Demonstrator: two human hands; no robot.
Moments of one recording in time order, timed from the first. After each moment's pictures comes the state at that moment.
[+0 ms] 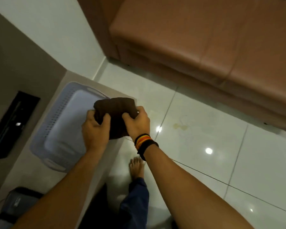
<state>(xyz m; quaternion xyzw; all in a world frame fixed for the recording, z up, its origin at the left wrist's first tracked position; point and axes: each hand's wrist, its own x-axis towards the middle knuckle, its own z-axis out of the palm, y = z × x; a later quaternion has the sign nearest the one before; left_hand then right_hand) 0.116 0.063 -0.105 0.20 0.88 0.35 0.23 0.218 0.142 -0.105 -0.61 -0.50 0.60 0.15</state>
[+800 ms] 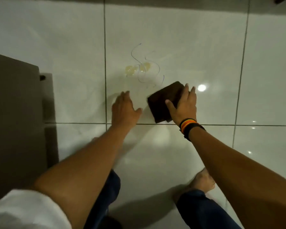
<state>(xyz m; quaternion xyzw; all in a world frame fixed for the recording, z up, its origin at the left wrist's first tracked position) 0.405 0.121 -0.504 0.48 0.76 -0.03 0.44 0.614 0.134 -0.523 -0.78 -0.51 0.35 -0.01</state>
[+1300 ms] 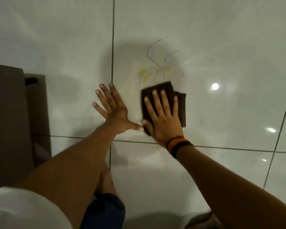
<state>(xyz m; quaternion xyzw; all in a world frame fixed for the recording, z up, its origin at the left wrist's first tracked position) 0.342 0.162 -0.594 0.46 0.75 -0.21 0.44 0.526 0.133 -0.629 -0.51 -0.83 0.20 -0.10</state>
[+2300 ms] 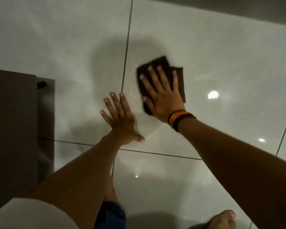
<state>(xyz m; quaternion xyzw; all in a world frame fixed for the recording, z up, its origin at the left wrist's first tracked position) 0.336 0.167 -0.596 0.46 0.73 -0.24 0.44 0.487 0.252 -0.631 -0.46 -0.87 0.15 -0.12</state>
